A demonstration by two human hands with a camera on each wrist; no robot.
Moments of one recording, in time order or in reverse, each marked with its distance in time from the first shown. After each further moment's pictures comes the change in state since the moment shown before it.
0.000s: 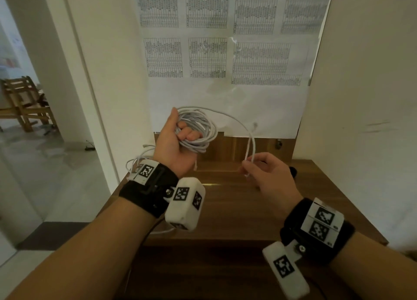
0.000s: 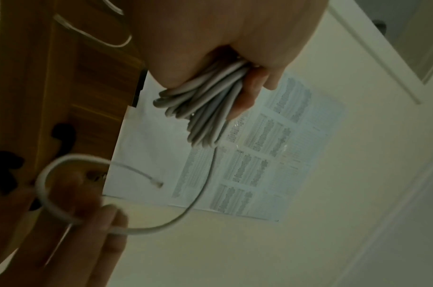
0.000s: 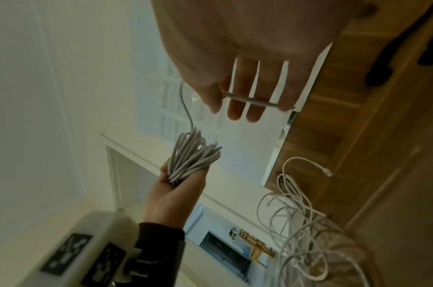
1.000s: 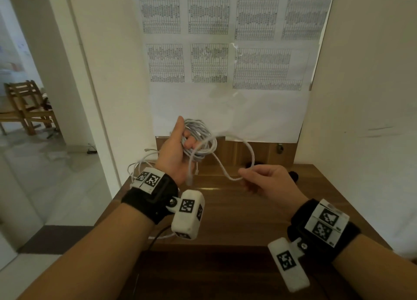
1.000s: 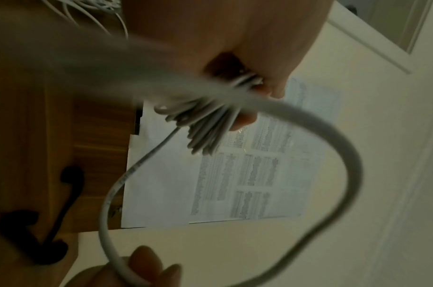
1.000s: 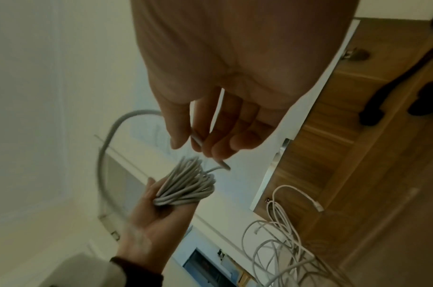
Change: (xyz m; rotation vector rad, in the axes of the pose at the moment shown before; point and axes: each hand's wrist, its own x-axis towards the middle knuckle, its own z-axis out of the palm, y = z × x) left_hand 0.008 -0.002 -0.017 0.310 0.034 0.063; right_hand 0.010 0.001 -0.015 -0.067 -0.265 -0.020
